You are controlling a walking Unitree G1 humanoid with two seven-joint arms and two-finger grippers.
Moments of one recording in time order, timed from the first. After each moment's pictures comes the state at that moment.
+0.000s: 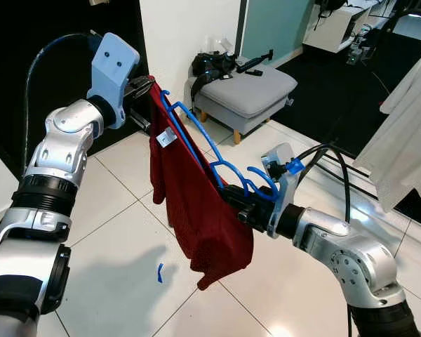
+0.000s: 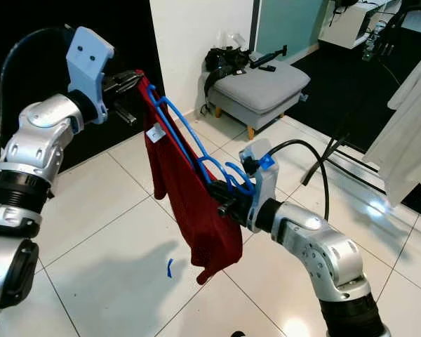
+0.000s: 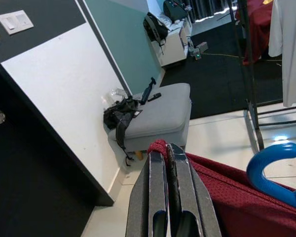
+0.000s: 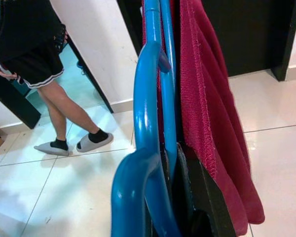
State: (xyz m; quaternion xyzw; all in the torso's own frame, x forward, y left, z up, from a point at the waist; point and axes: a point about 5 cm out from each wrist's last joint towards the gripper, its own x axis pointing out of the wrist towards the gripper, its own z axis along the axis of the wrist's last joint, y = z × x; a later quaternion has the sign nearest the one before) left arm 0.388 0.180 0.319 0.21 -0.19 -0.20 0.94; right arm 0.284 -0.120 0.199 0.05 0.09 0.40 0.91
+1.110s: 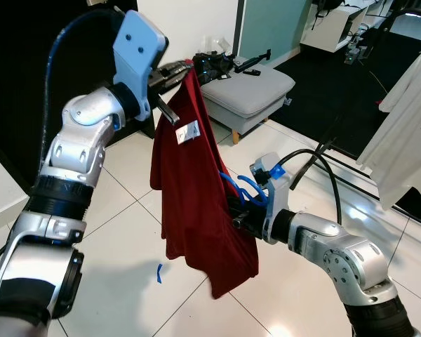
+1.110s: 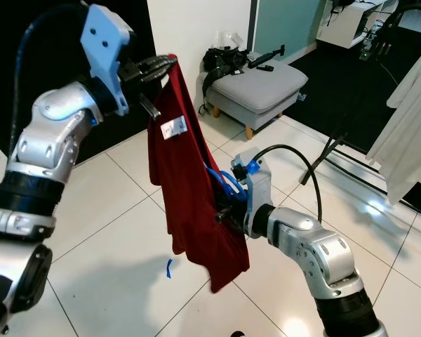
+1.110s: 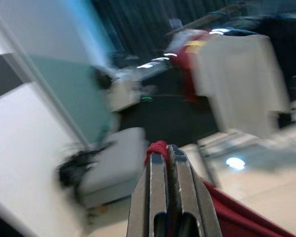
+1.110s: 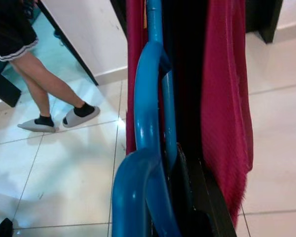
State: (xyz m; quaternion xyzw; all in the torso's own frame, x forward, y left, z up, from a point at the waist) left arm 0.354 0.115 0.320 0.23 -0.23 -0.37 0.87; right arm 0.289 -0.116 0.178 0.02 0.16 0.37 0.91
